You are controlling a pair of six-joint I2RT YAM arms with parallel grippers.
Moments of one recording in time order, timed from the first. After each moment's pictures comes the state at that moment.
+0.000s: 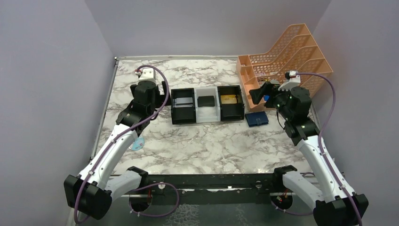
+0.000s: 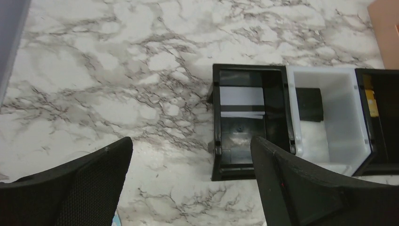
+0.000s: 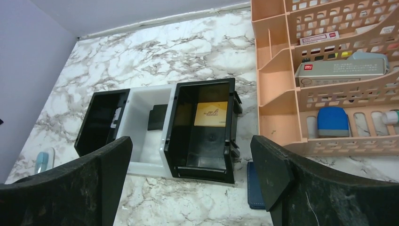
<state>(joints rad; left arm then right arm) -0.38 1.04 0.96 -0.37 -0.38 -0.30 0.19 0.88 0.81 -0.14 -0.12 0.34</state>
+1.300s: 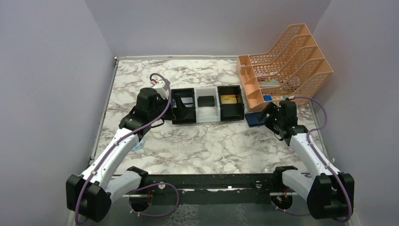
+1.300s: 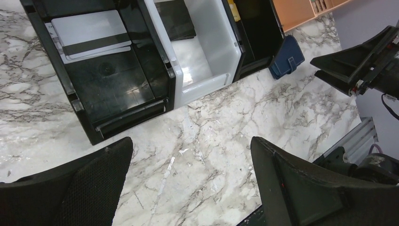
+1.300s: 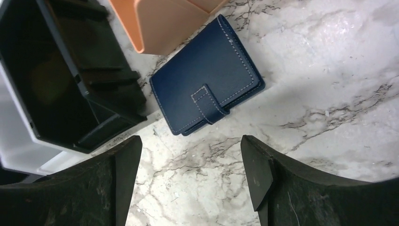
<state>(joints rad) -0.38 1.04 0.84 -0.33 0.31 -0.45 0.06 1.03 0.55 -0.29 -0.01 0.66</state>
